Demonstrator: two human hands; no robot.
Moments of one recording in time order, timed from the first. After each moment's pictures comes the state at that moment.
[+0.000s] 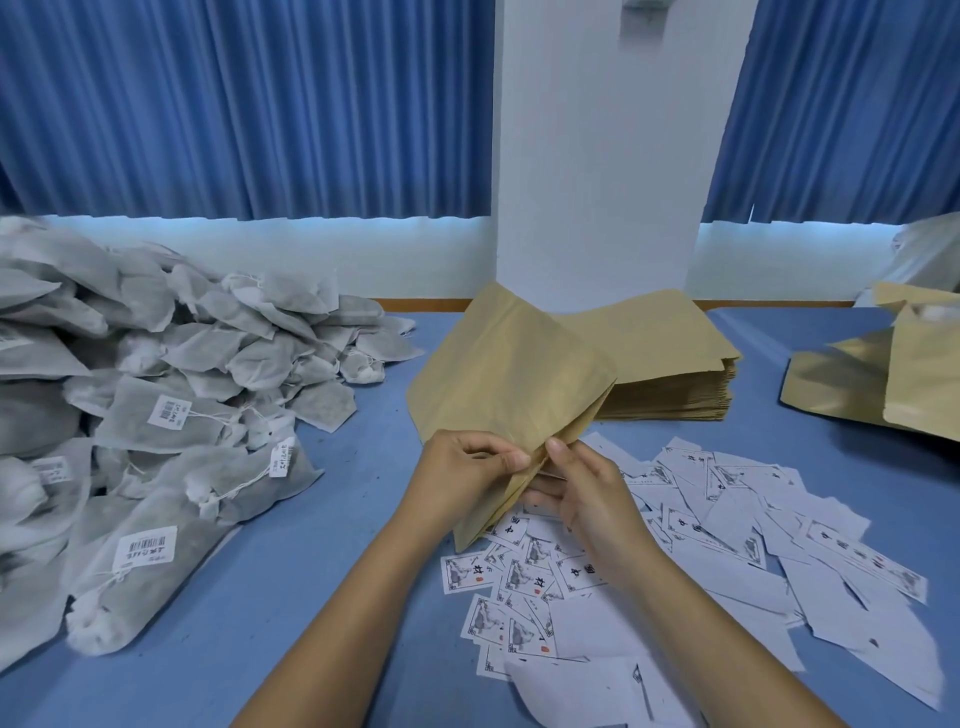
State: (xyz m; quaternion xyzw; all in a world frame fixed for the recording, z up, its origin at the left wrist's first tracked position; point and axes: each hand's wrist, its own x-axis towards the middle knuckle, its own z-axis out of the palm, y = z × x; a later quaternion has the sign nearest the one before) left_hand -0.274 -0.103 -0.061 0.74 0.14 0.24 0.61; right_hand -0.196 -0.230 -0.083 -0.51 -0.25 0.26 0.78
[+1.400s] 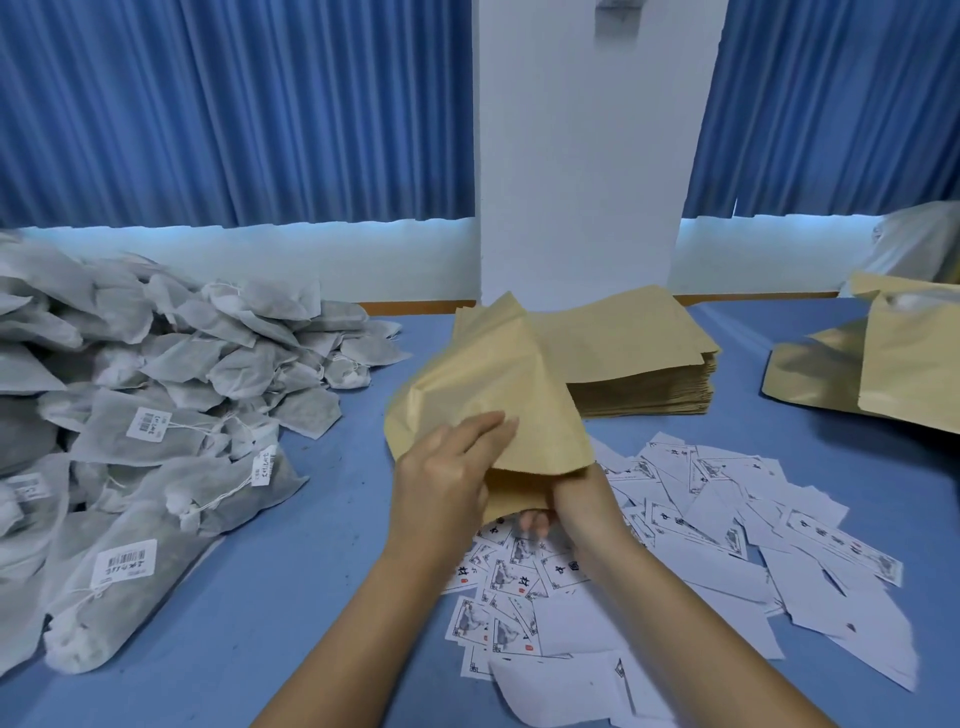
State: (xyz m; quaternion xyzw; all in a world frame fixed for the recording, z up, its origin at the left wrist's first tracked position) left_hand -0.286 -0.122 -0.059 0.86 0.01 0.50 0.07; right_hand -0.195 -0.228 -0.080 -0.67 -0.18 0.23 0.68
